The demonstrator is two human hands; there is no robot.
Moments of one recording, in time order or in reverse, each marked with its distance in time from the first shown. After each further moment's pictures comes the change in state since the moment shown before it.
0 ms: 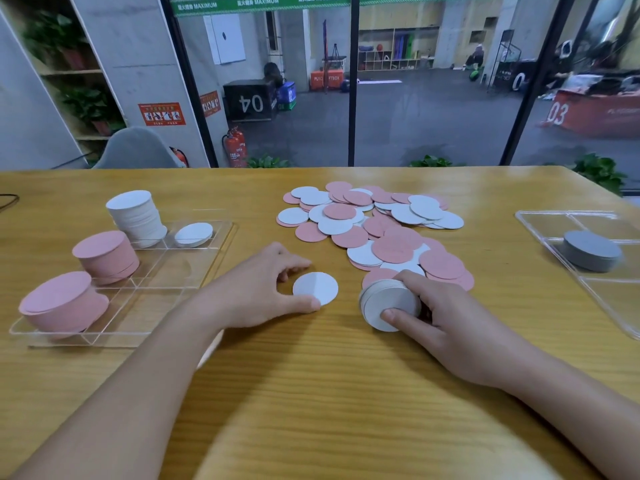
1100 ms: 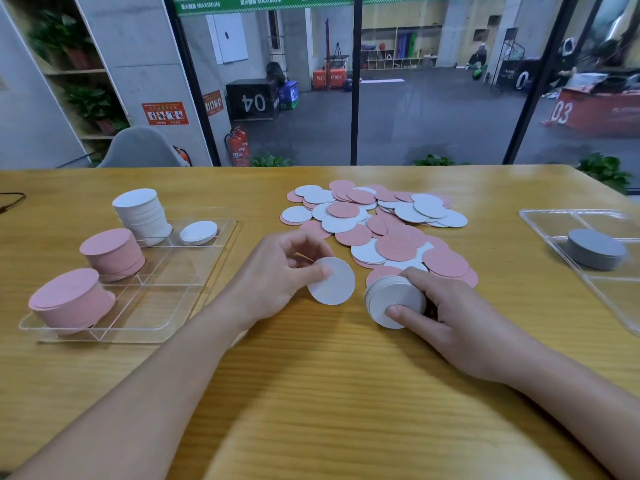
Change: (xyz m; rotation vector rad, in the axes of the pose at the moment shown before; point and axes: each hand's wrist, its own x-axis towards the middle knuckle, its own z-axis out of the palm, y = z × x) left_hand 0.005 0.020 0.017 -0.731 0.232 0.096; right_hand -0.001 0.001 -0.001 0.029 0.009 0.002
